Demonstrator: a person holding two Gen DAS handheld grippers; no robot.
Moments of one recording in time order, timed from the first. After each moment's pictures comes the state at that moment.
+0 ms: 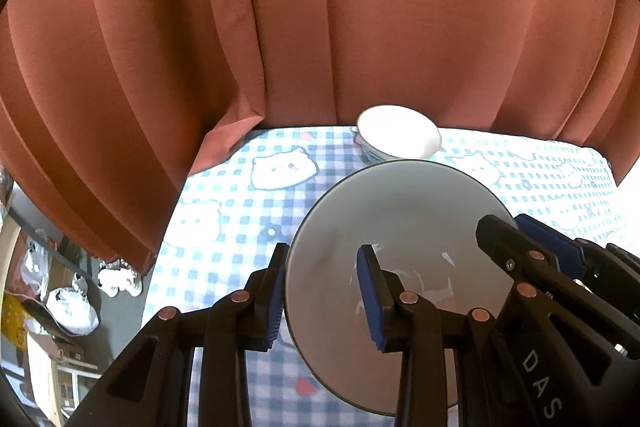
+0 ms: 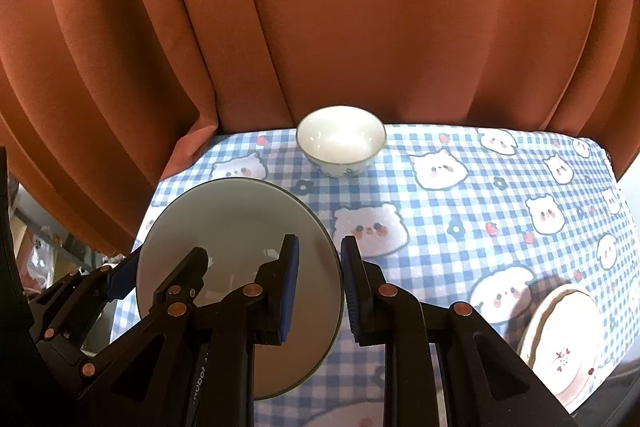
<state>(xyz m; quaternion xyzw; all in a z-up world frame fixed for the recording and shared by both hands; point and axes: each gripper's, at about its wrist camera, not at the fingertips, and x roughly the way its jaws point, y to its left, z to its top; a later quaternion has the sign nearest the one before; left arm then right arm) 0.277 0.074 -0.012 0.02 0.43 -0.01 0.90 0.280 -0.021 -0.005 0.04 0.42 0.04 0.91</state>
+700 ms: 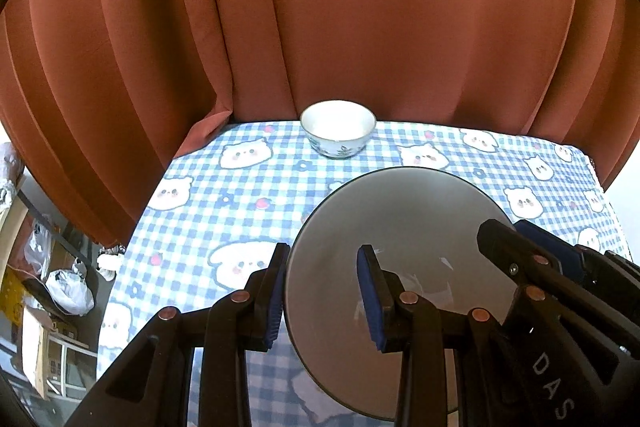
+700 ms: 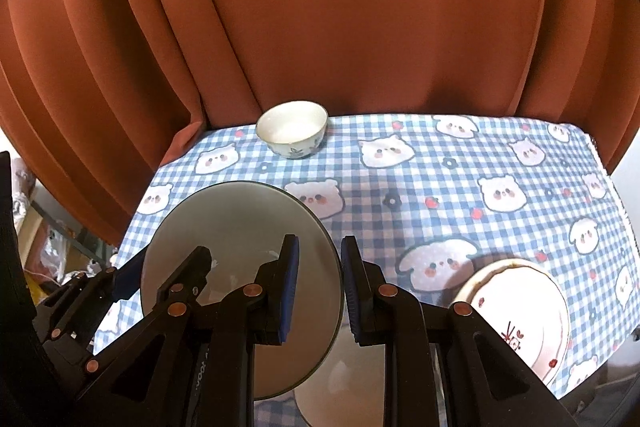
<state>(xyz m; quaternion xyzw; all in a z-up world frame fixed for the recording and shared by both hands) 0.198 -0.013 0.000 0.01 0.41 0.01 0.91 0.201 -0.128 0.005 0.05 0.40 0.07 0.91</state>
